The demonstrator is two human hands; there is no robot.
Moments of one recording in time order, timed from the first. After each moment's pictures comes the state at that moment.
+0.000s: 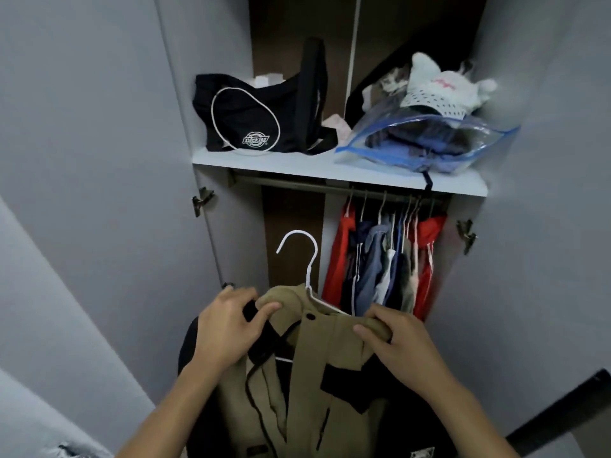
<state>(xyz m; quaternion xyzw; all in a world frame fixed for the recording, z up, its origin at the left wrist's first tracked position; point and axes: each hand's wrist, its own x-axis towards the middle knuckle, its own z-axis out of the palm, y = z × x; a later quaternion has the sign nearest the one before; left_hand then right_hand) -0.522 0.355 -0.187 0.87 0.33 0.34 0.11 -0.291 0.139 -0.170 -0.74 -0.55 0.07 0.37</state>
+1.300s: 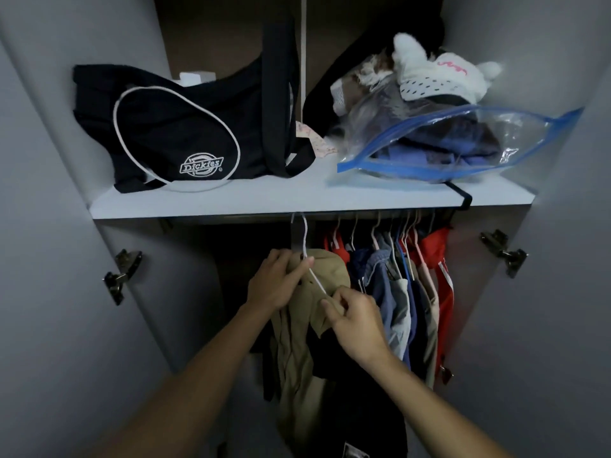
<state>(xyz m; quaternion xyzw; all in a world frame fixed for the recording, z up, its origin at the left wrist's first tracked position) -0.254 0.612 -0.228 0.89 0.24 0.19 0.33 -0.216 0.409 -0.235 -0.82 -0.33 -0.01 0.47</state>
